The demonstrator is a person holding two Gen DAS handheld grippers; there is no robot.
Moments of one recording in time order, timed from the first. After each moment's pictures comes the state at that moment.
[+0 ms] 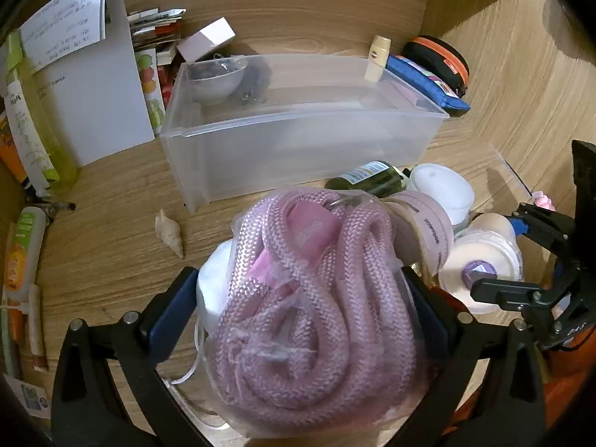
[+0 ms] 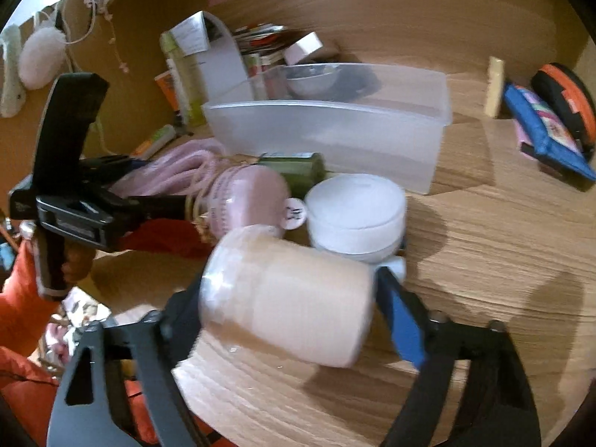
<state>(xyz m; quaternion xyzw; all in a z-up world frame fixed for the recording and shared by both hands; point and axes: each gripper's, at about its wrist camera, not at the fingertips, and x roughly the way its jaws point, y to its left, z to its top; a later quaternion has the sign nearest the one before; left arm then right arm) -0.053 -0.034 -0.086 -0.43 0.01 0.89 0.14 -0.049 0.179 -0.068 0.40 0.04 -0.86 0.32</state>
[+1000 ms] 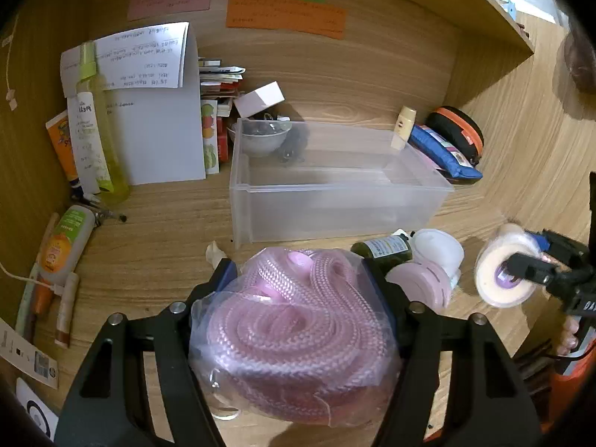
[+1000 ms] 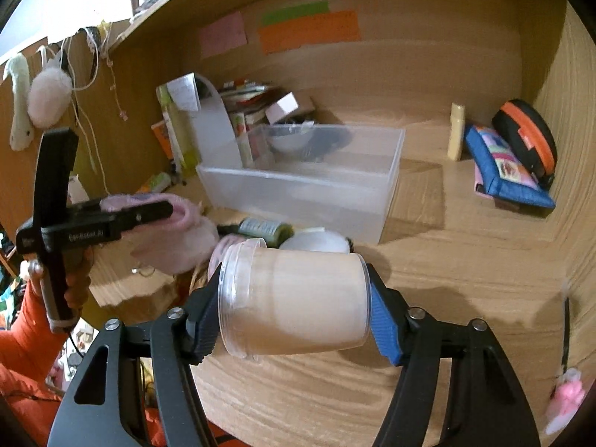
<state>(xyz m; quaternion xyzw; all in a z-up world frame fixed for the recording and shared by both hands) -0.030 -0.049 -0.048 -0.34 -0.04 0.94 0.07 -0.046 0.216 -0.013 0.33 0.01 -0.90 0.30</state>
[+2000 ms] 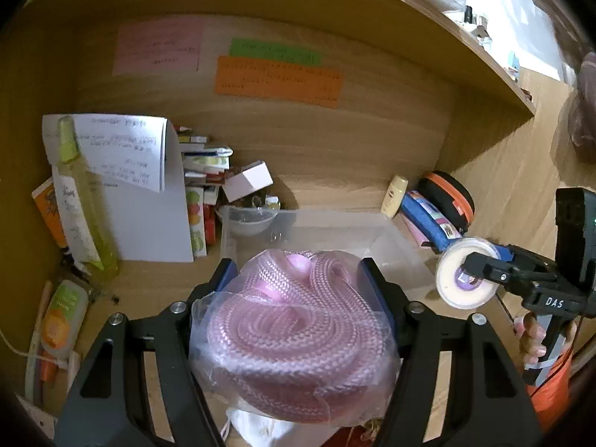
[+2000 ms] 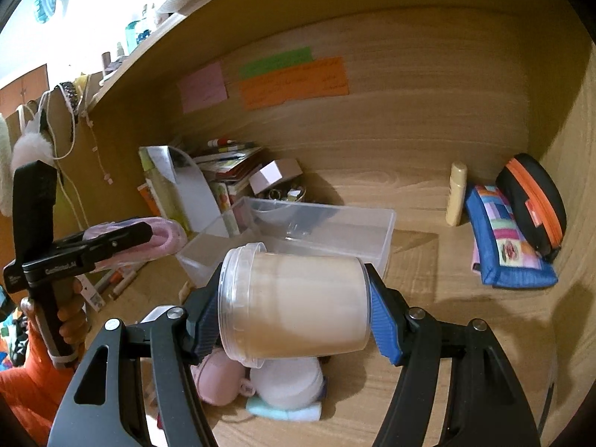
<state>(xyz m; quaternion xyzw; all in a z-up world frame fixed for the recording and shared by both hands) -0.075 -0.048 0.018 -0.27 -0.07 0.96 0.08 -0.123 0.216 0.034 0.28 -0.02 -0.91 0.29</state>
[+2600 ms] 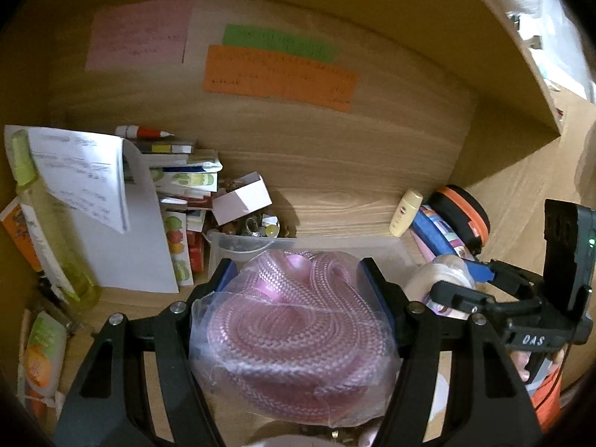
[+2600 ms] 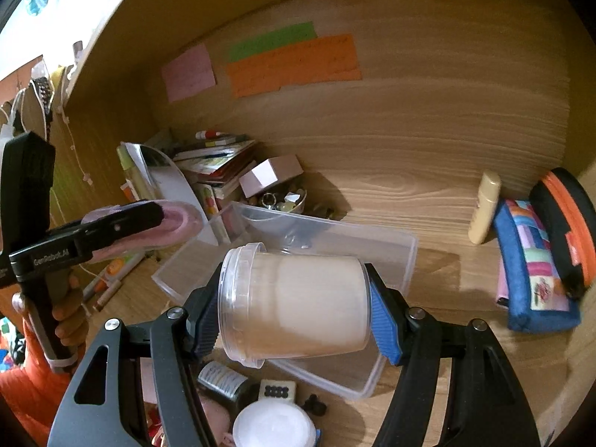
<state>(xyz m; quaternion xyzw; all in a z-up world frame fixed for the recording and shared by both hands) -0.141 -0.047 0.018 -0.29 -0.08 0.95 0.09 -0.185 0.178 0.023 0.32 0.00 -0.90 0.30</state>
